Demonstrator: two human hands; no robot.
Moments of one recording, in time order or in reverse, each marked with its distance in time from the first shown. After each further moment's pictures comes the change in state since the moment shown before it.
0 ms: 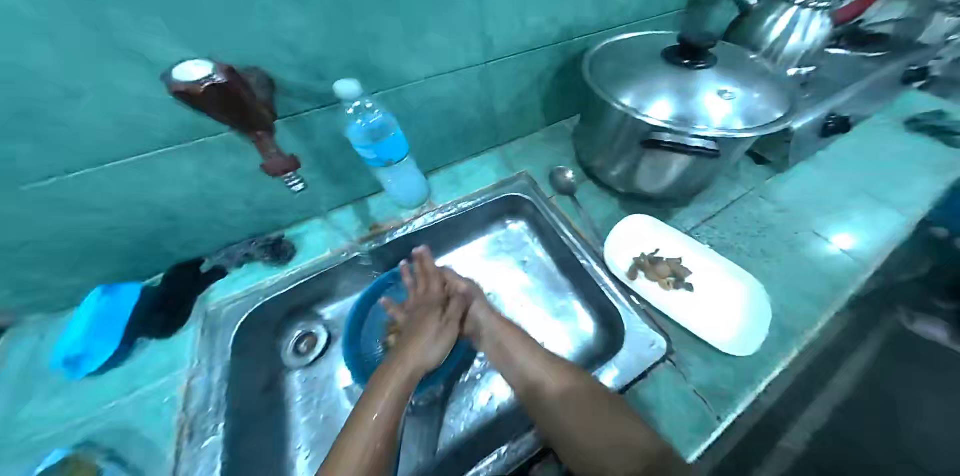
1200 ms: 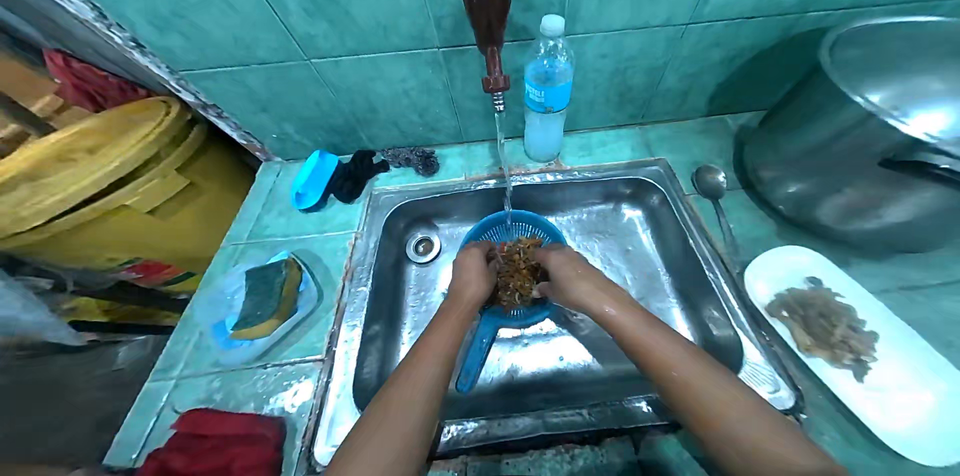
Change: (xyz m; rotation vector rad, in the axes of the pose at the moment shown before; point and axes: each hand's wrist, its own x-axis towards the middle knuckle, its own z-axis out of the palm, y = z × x) left_hand -0.009 -0.115 0.003 -0.078 0.161 -0.375; right_hand 0.045 0.024 -0.008 -1.849 -0.316 -0.211
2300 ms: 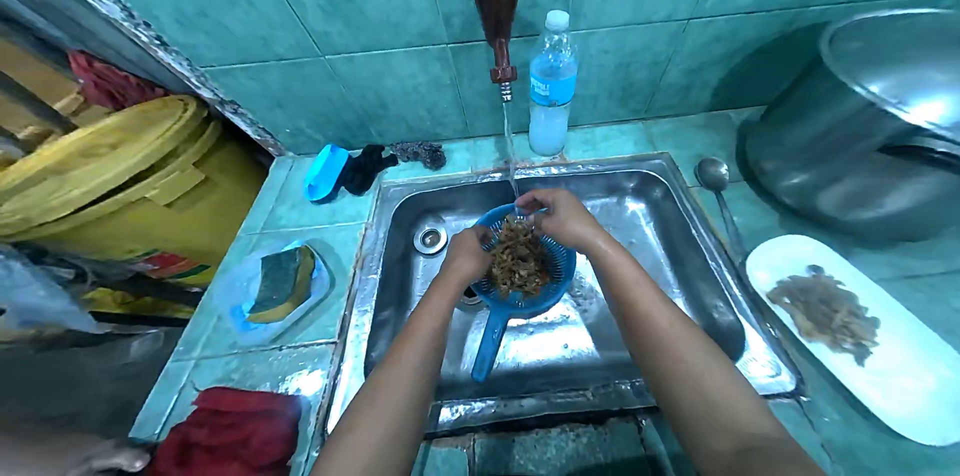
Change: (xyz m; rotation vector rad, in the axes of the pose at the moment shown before) left_hand -0.003 -0.001 -0.031 -0.114 -0.129 -0.102; right_hand 0.039 -0.006 -0.032 0.514 0.146 -0.102
